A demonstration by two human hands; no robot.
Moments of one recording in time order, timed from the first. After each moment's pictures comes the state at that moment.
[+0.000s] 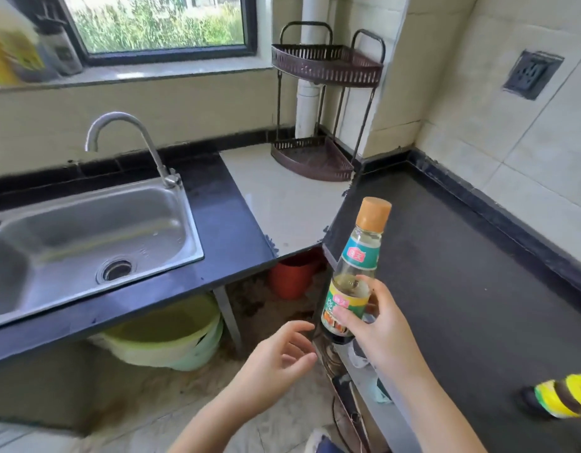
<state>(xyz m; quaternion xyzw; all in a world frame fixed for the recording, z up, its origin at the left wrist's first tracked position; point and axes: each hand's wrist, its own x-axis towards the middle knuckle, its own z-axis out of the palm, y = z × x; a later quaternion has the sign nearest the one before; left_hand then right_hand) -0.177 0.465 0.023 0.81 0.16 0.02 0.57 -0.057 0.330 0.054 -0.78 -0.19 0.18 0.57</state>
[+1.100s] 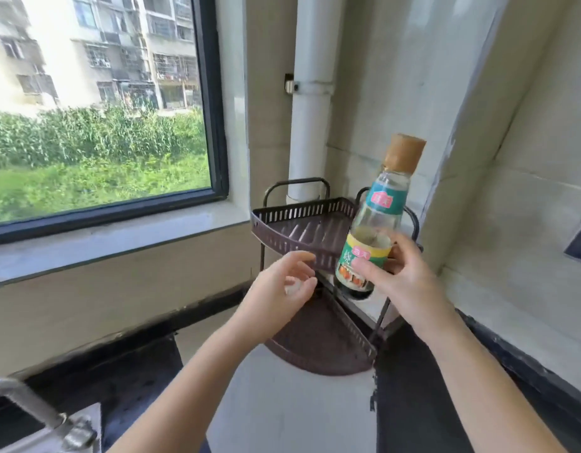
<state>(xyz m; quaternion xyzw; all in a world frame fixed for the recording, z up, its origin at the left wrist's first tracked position) 0.262 0.796 0.174 0.86 0.02 0.22 0.46 0.339 0.617 0.213 -0.77 -0.25 0.00 0.59</state>
